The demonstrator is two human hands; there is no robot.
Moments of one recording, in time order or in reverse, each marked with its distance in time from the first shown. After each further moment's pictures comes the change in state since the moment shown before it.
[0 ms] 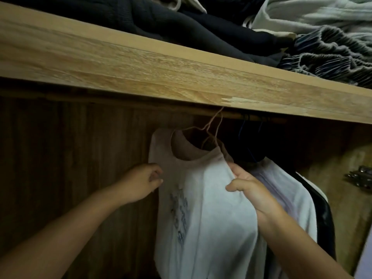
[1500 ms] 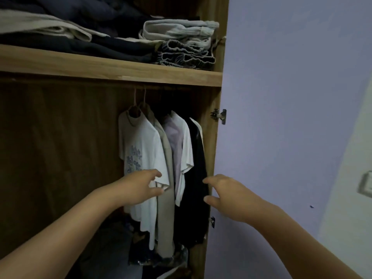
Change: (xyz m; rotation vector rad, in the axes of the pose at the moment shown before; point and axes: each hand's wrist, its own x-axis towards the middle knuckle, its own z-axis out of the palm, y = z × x) left_hand -0.294 0.207 0.071 0.207 -0.414 0.129; right_hand -0.400 -0.051 0.014 -1.677 0.112 0.244
